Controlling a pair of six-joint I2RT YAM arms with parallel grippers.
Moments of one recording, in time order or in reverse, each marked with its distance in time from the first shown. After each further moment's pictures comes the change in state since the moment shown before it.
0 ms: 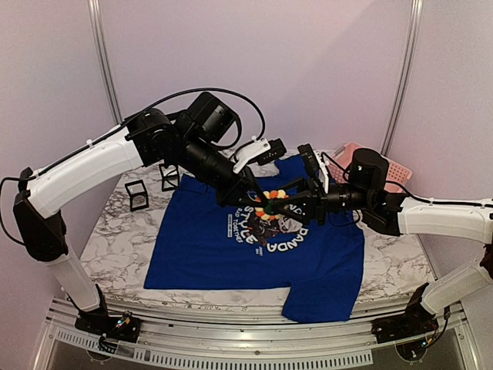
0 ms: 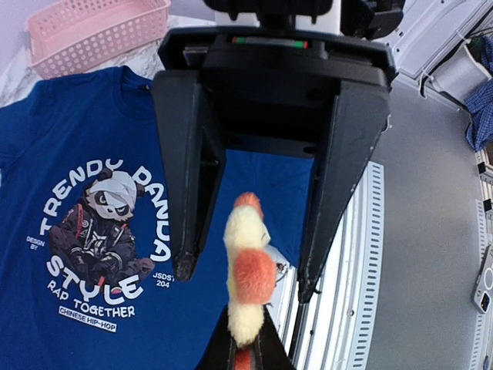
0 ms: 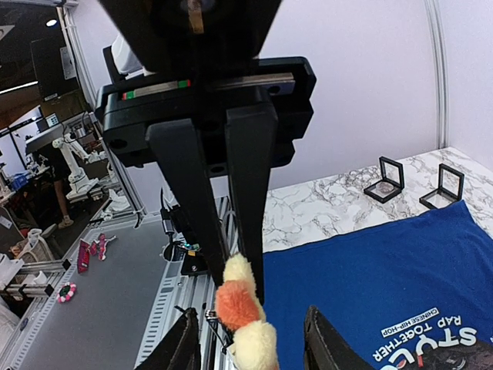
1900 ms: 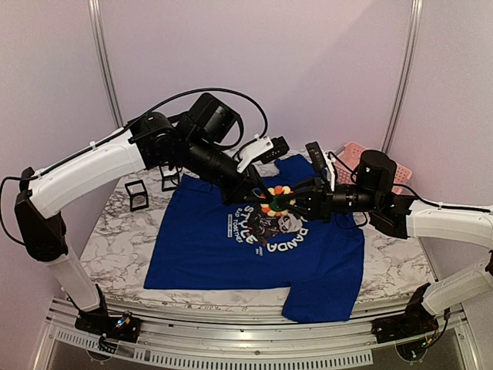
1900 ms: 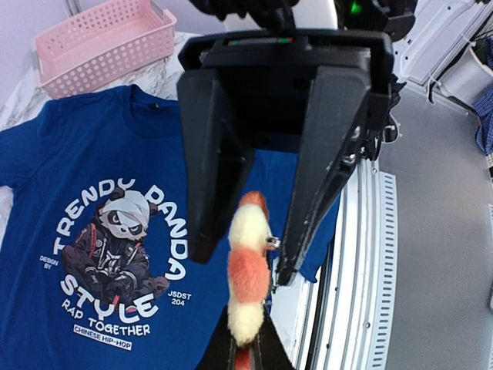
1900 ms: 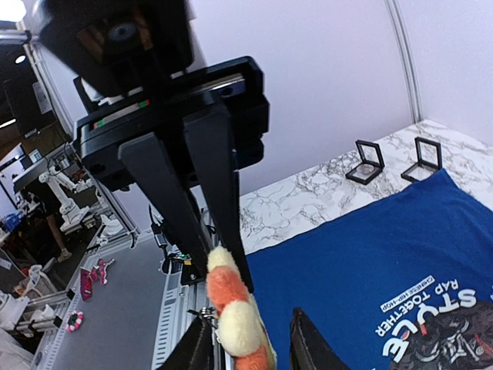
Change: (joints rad) left arm -0.001 0.000 -0.034 0.093 -0.014 0.027; right arm -0.025 -0.070 -0.042 -0.047 0.095 0.111
